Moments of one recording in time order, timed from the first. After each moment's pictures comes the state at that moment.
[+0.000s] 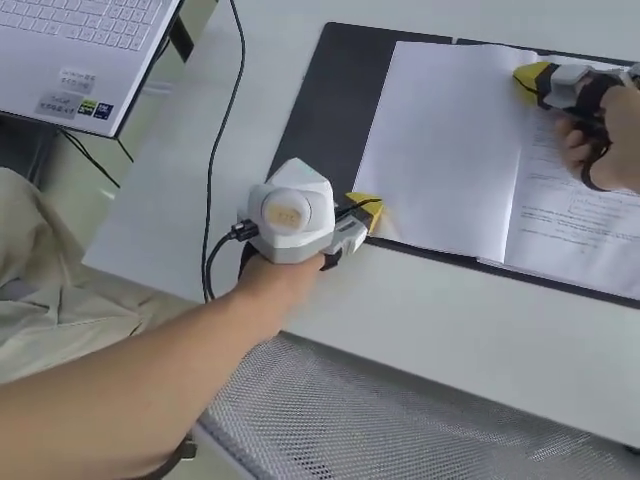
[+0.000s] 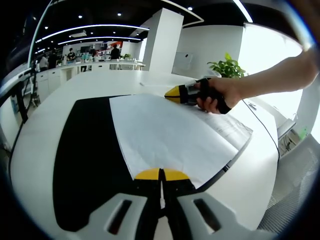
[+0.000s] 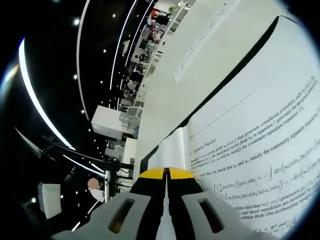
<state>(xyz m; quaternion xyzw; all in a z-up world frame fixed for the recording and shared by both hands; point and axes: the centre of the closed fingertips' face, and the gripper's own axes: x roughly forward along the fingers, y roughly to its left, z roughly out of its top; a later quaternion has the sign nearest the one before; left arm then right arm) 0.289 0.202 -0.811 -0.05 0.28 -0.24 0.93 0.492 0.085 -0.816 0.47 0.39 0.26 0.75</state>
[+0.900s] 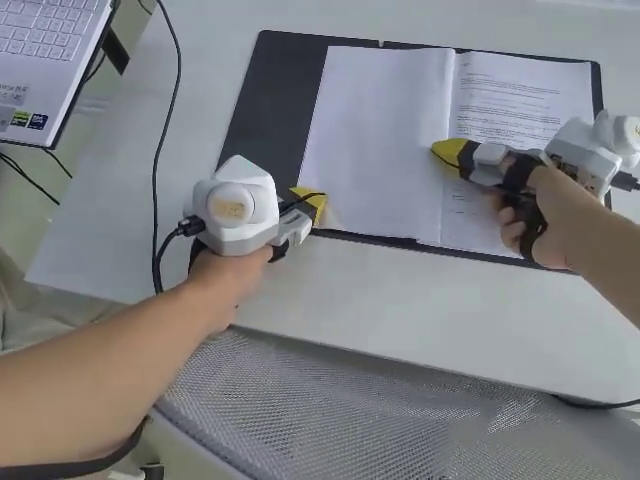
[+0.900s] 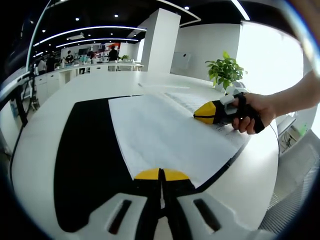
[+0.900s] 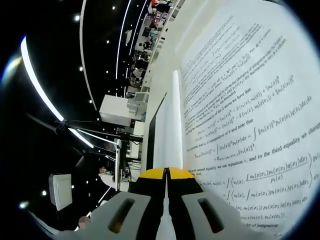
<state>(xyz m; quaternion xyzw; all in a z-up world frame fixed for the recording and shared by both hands) 0.283 0.198 -0.806 -0.03 0.27 -0.24 0.93 0.345 0.084 -0.802 0.48 0.42 0.31 0.71</state>
